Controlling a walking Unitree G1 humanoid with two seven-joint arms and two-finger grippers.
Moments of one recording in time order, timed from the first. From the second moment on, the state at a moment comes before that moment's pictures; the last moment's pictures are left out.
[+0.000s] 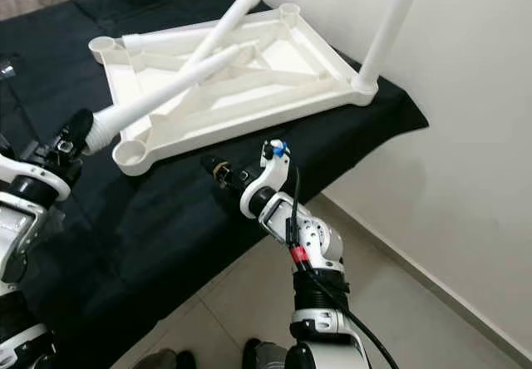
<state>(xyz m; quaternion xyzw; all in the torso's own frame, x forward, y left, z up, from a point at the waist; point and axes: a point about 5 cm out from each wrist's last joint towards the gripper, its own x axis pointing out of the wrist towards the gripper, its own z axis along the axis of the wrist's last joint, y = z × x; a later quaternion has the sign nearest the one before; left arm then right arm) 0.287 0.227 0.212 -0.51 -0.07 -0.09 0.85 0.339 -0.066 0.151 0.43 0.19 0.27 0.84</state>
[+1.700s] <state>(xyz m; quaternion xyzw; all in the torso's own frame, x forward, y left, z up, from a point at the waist) 0.254 0.187 0.206 -0.50 -0.04 -0.11 0.86 0.380 0.035 0.226 0.46 0.17 0.32 0.81</state>
